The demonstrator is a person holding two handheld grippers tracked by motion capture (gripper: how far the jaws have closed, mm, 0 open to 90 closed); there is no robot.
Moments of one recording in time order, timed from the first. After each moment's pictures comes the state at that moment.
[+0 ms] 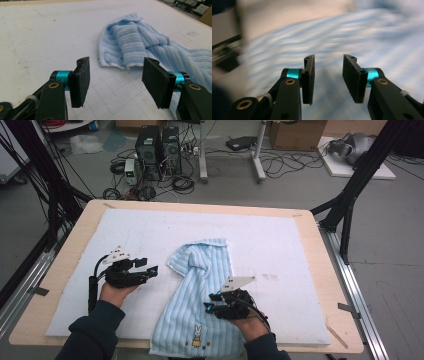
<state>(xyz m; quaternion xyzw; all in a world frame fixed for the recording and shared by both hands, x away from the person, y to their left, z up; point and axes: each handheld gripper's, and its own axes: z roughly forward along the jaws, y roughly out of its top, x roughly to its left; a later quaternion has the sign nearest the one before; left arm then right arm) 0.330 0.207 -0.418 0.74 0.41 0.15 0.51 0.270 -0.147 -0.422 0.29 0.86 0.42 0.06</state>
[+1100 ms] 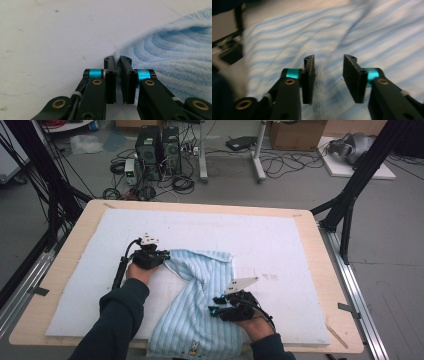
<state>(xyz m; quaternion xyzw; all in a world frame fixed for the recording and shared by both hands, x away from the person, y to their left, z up) 0.410 0.167 -0.444 0.77 0.45 0.18 0.42 0.273 -0.161 -0.430 0.27 0.86 0.42 0.04</state>
